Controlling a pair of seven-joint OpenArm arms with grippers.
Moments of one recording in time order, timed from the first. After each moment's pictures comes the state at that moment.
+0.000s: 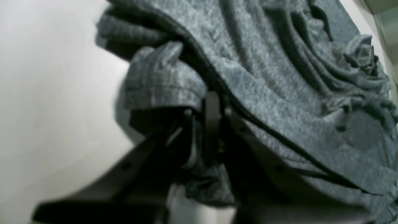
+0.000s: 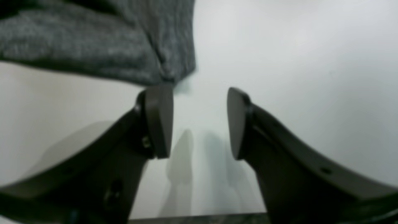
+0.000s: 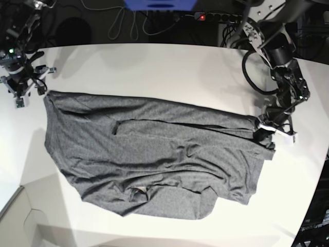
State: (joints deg) left arm -14.9 -8.7 -39.6 51.2 -19.9 -36.6 32.3; right arm -14.2 6.5 39.8 101.2 2.1 39.9 -44.4
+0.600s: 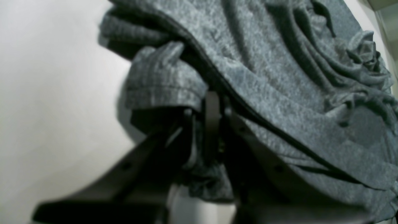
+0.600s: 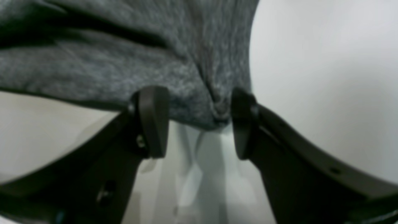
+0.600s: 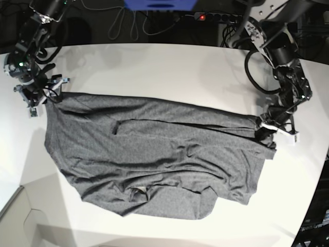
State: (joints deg) left arm -14.6 -9.7 -39.6 51.1 -20.2 -37.0 32.8; right arm -6.9 5.3 36.8 90.5 2.6 39.9 -44.5
